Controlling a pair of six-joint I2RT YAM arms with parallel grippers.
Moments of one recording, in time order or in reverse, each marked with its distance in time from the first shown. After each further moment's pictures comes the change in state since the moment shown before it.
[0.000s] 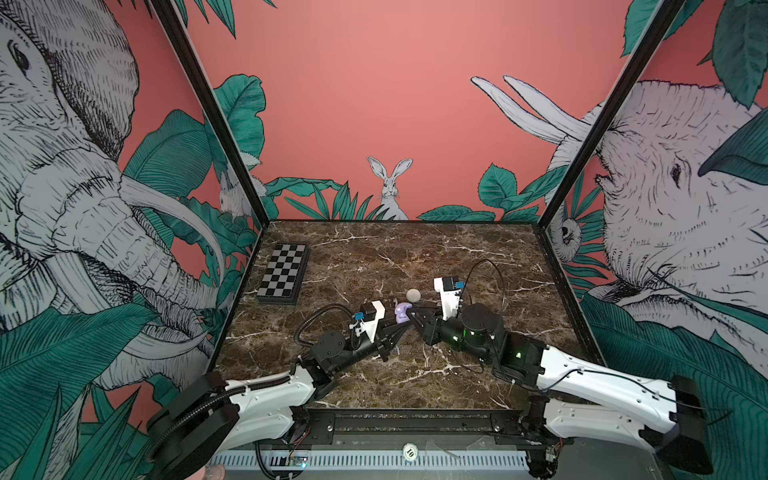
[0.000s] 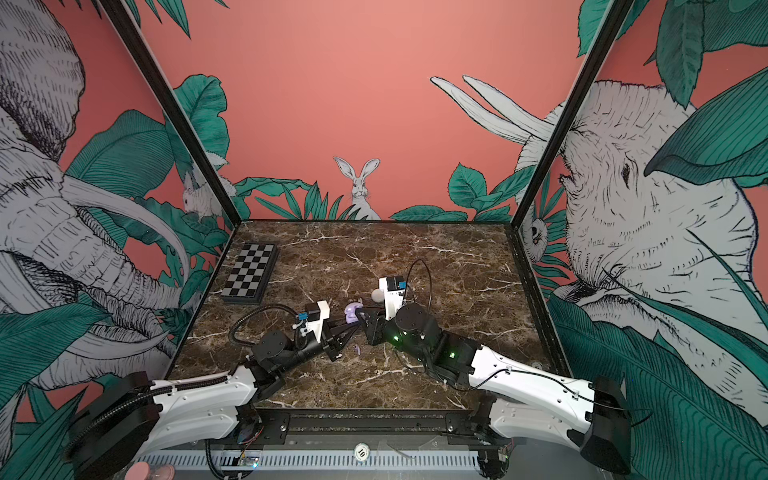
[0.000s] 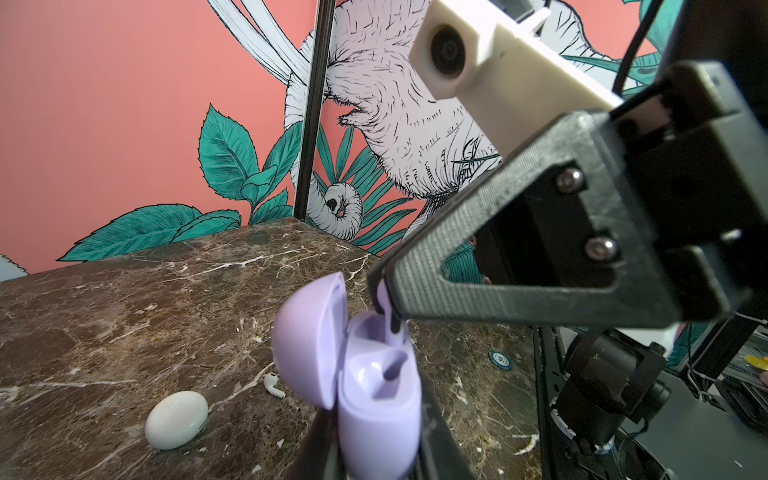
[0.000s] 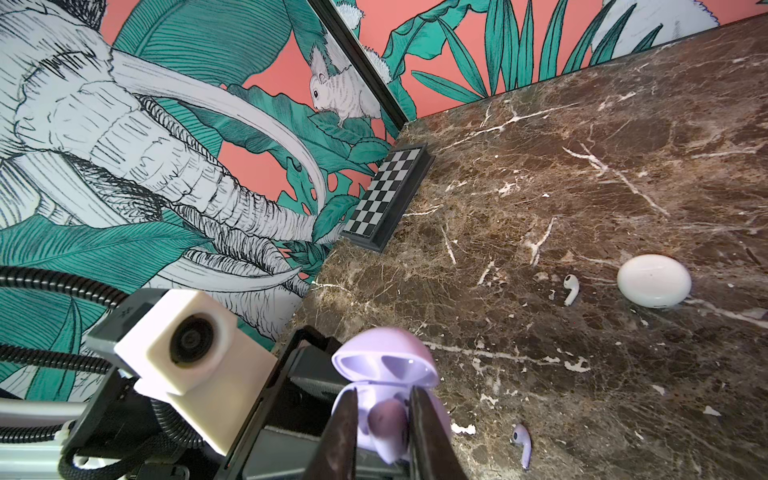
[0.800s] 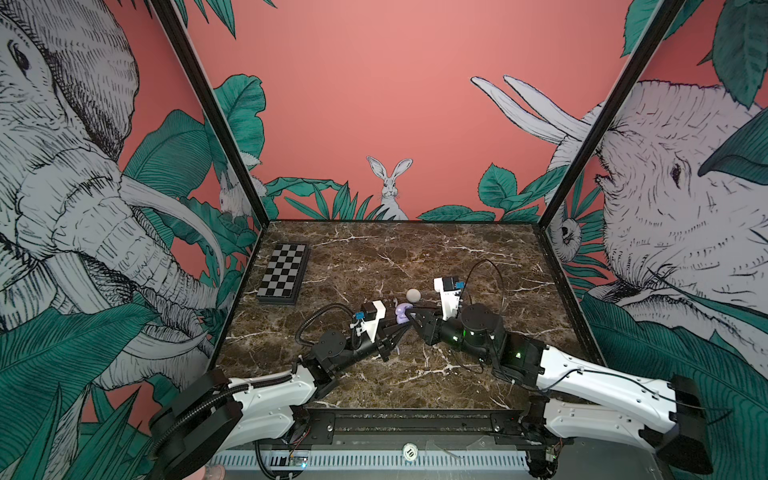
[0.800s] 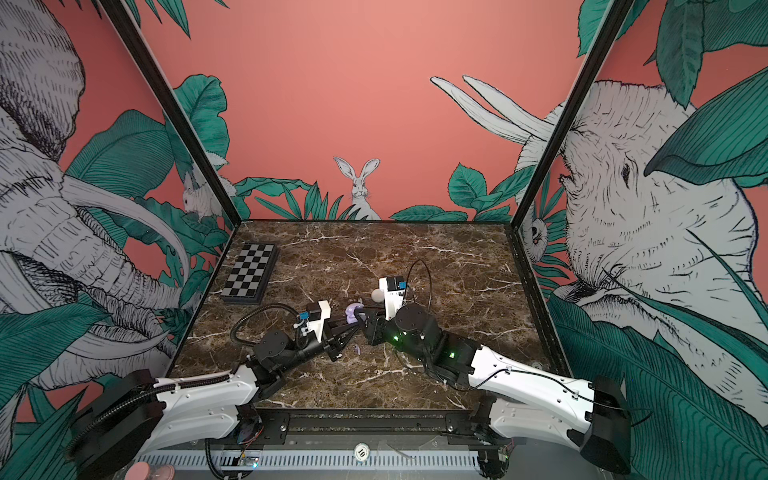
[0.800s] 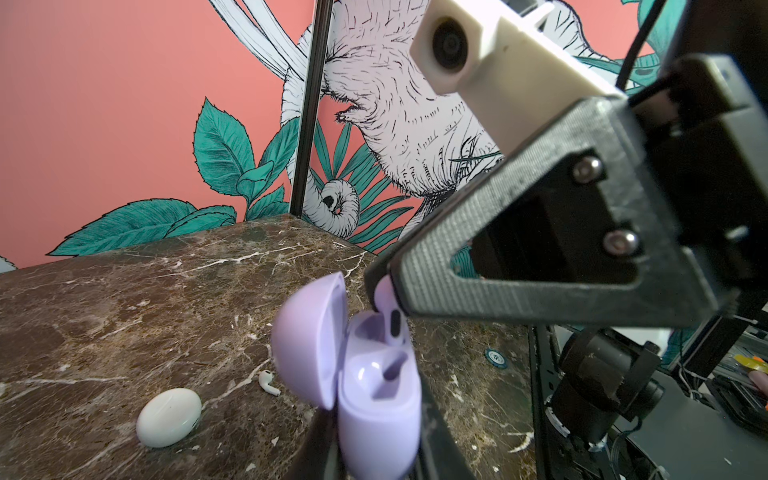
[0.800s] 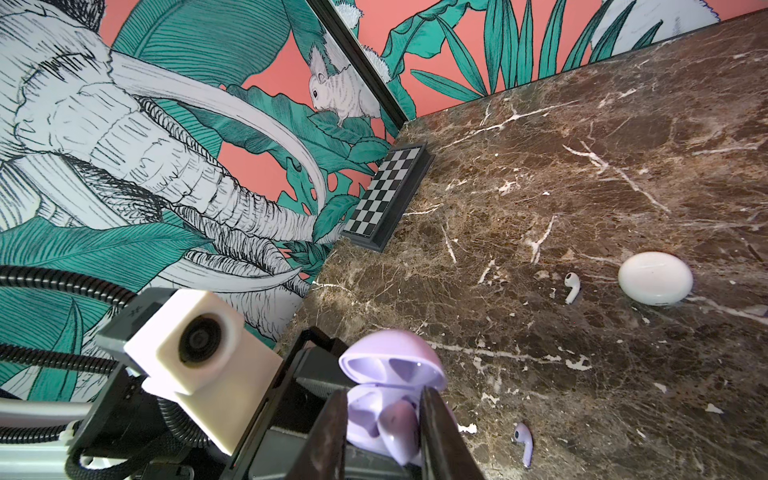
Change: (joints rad) left arm 0.000 0.019 0.000 0.015 0.018 -0.014; right arm 0.000 0.001 -0.001 0.000 0.000 0.008
